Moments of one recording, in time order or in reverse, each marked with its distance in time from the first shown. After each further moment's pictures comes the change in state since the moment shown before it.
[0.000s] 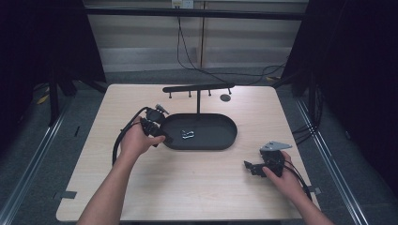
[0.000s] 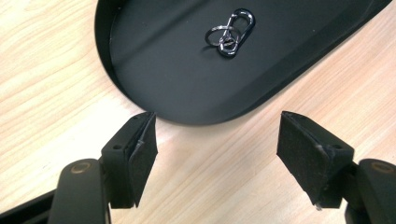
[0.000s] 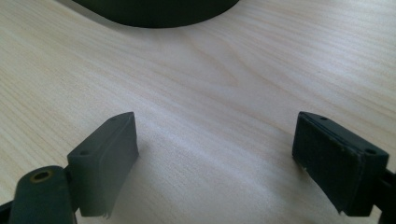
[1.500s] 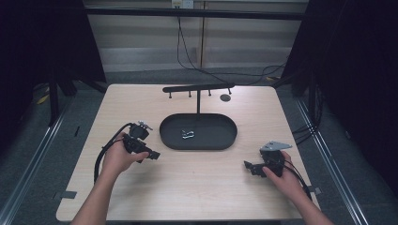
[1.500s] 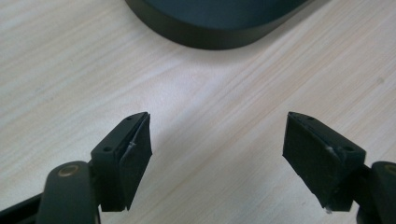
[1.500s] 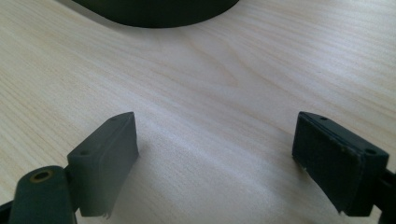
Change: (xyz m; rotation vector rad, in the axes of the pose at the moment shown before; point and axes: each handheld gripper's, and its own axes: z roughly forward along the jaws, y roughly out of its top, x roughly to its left) left arm 0.019 -0.068 0.005 -0.015 -0.035 0.000; right arm 0.000 0.000 0.000 0.000 0.000 0.000
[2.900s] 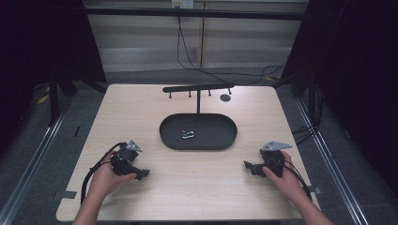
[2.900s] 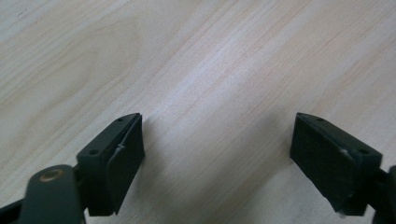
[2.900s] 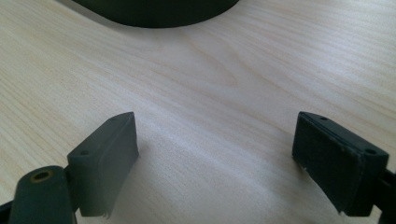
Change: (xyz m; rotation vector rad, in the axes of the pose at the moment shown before) left arm 0.005 -0.068 0.010 -0.061 0.044 0.150; right arm 0.000 0.000 0.000 0.000 0.000 0.000
